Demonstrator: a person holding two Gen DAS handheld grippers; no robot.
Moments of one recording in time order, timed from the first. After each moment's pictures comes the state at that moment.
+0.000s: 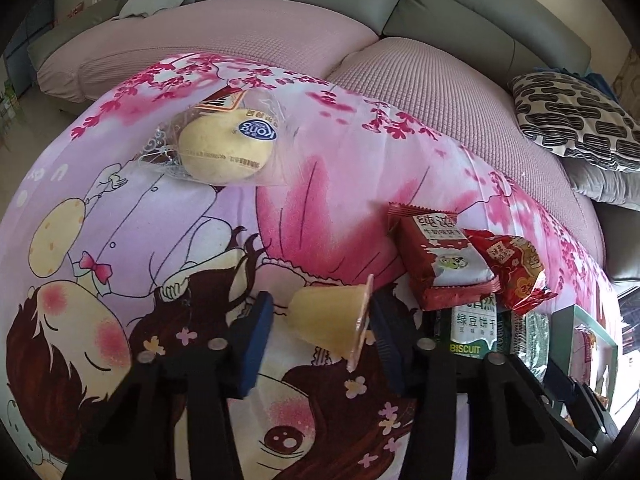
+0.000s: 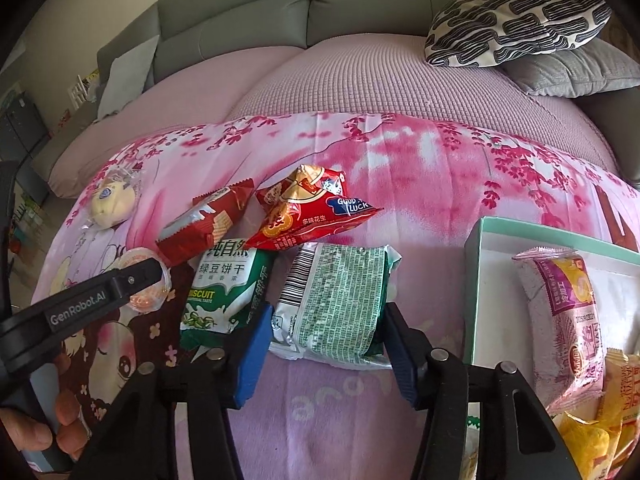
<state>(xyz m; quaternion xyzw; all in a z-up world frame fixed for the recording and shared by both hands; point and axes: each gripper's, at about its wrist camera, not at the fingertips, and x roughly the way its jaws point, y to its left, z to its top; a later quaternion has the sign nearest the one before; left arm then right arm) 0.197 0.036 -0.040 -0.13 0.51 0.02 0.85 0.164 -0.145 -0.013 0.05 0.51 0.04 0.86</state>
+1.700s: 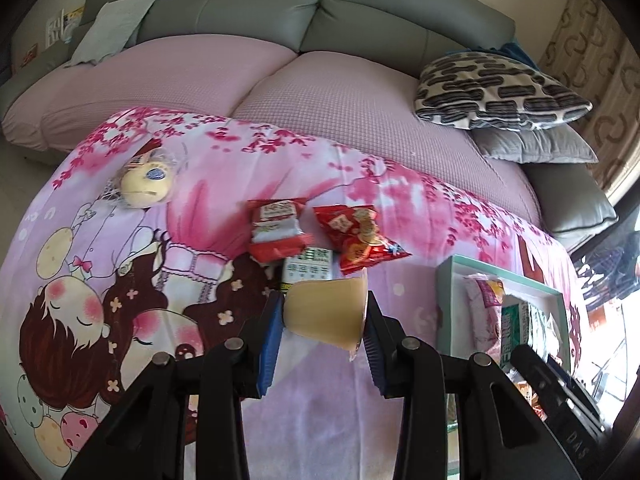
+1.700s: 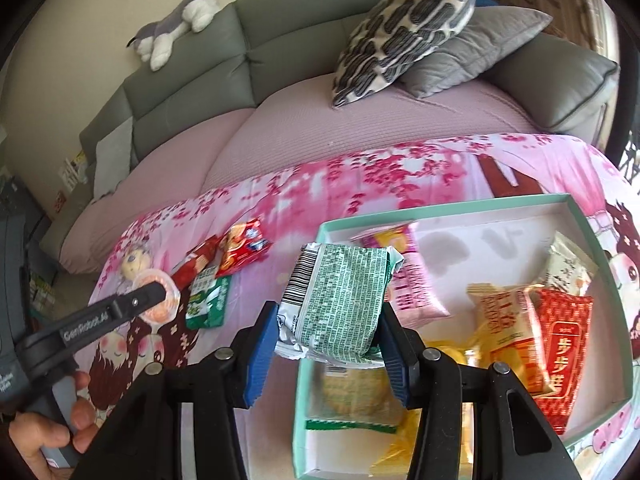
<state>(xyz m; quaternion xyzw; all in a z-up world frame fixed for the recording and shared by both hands) 0.139 -0.044 0.036 -0.09 0.48 -0.07 0.87 0.076 -0.256 0.062 0.16 0.45 -0.02 0.88</state>
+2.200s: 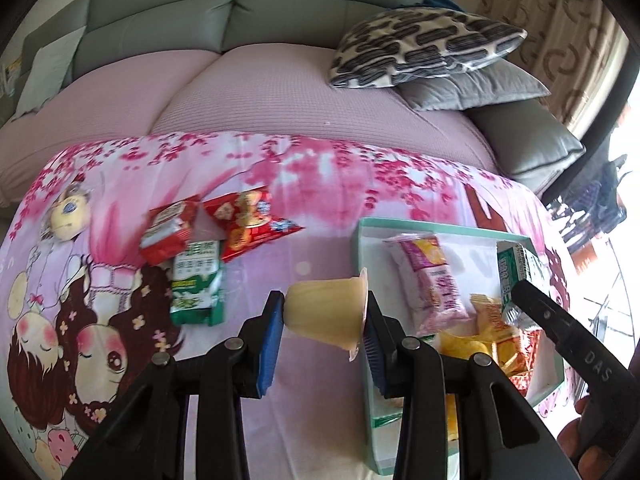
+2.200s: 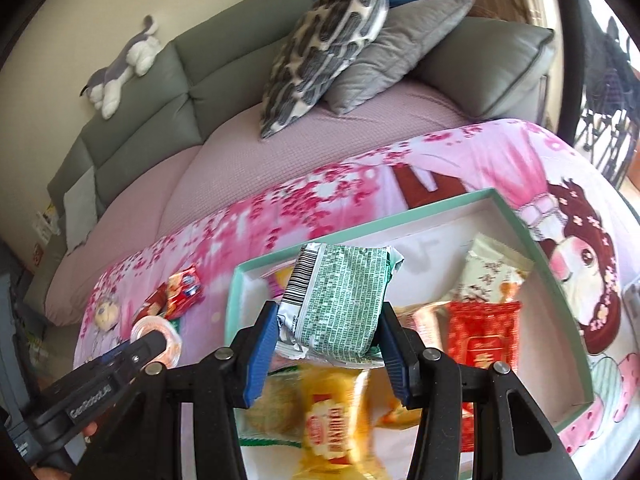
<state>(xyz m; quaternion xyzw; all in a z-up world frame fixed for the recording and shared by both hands) 0.129 -0.132 0.038 -0.02 0.49 -0.16 0.86 0.062 -0.335 0.068 0.21 0.43 -0.10 0.87</state>
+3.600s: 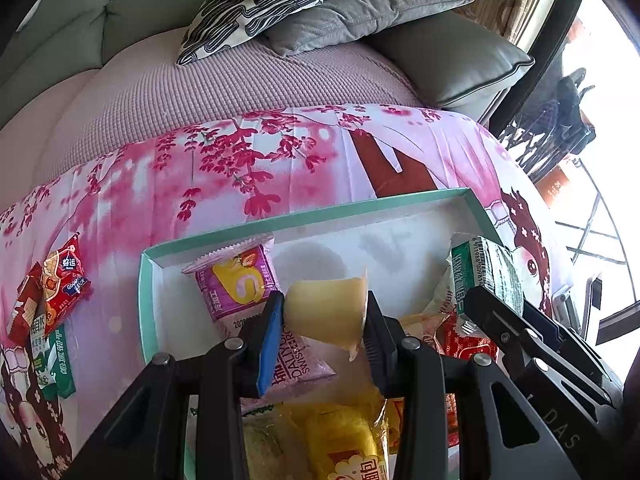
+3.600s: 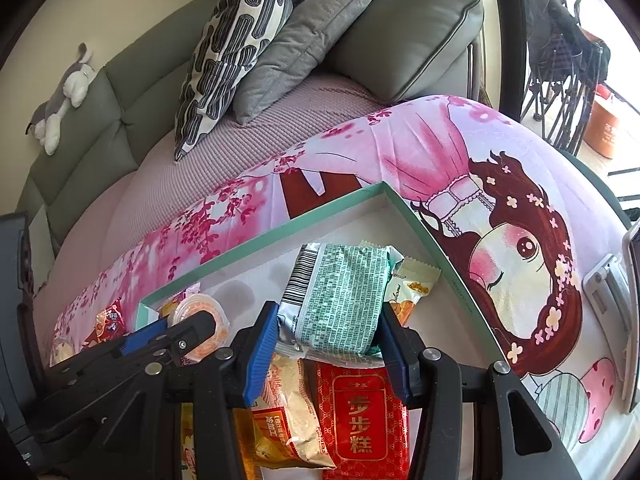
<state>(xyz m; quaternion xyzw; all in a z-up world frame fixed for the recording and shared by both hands) 0.154 -0.284 0.006 0.06 0.52 -0.26 0.81 0.054 -0.413 0.042 0.23 0.44 -0.18 0.85</state>
